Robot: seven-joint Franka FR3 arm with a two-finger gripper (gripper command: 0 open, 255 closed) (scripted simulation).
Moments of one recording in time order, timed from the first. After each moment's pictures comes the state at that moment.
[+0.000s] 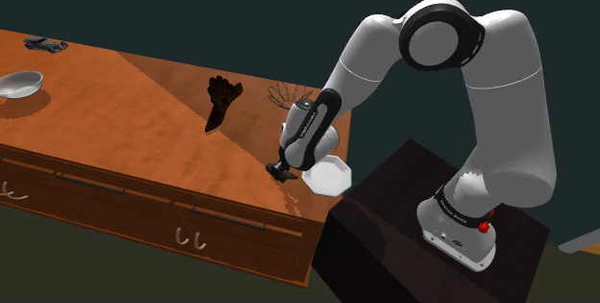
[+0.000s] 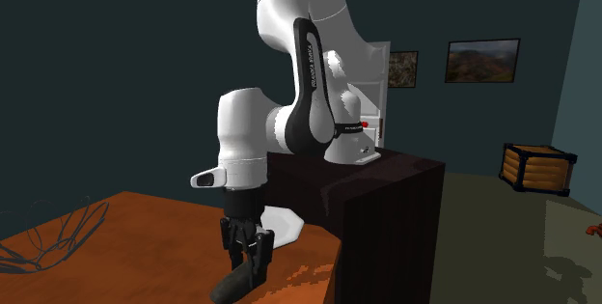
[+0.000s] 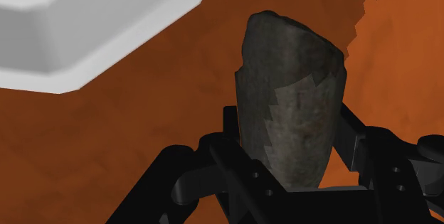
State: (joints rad) arm 0.27 0.68 0.18 -2.25 0.32 3.08 -0.10
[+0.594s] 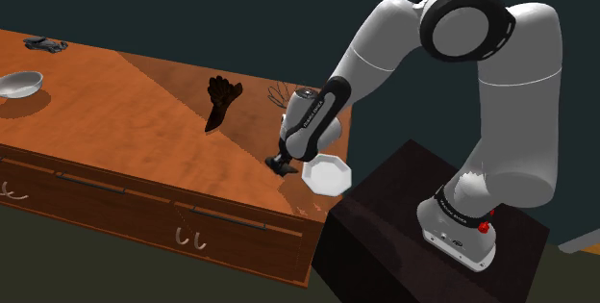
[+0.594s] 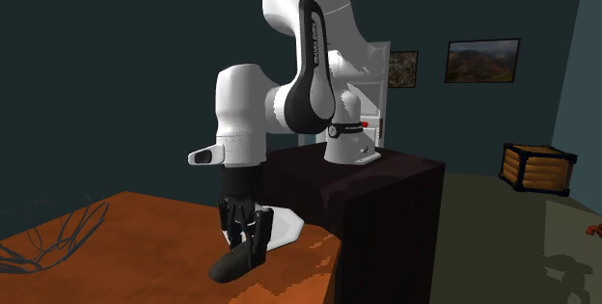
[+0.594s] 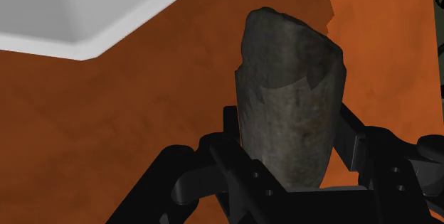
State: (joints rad) arm 0.28 0.56 0.17 -2.30 0.32 3.01 -0.08
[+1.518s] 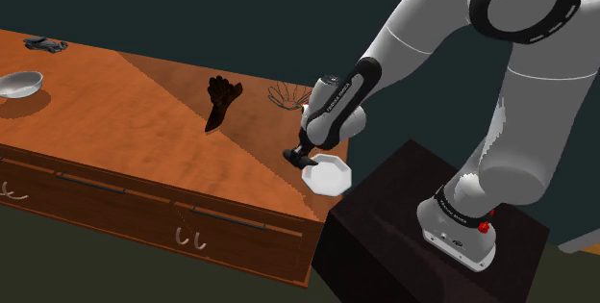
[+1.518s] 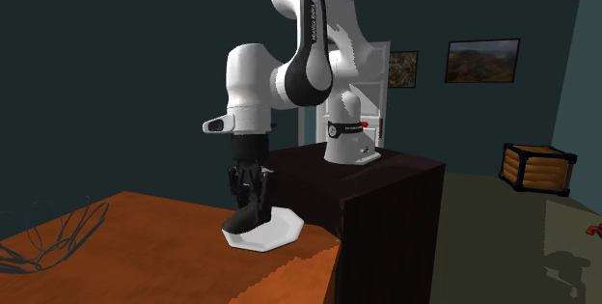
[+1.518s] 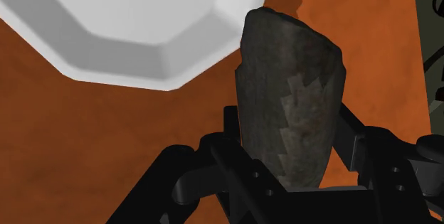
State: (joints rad) arm 0.14 0.35 0.25 -2.52 0.40 3.00 -0.20
